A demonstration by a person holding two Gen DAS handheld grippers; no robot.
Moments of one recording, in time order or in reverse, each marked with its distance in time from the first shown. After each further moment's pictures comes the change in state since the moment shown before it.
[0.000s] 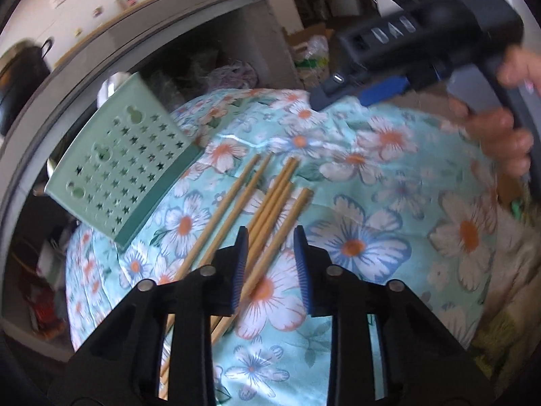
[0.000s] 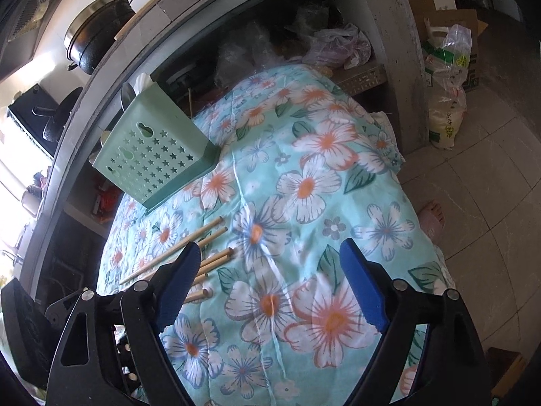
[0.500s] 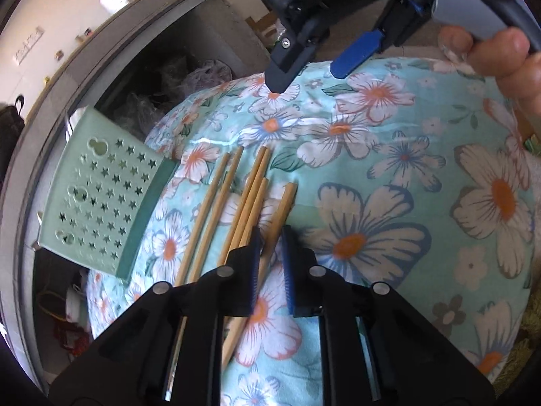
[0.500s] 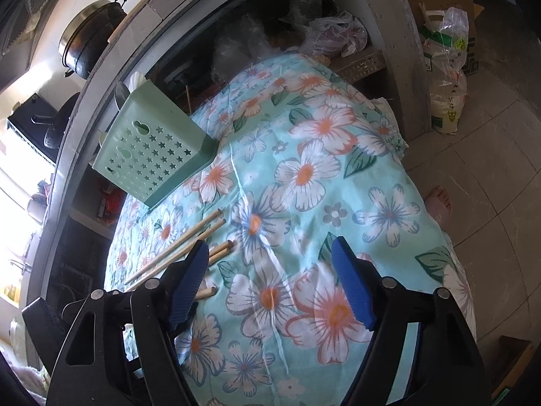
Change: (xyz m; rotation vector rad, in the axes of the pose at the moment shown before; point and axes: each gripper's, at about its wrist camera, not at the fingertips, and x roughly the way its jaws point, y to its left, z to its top) left arm 0.027 -0.023 0.006 0.208 0.036 0.052; right arm 0.000 -0.008 -0.004 0.049 0.017 0.029
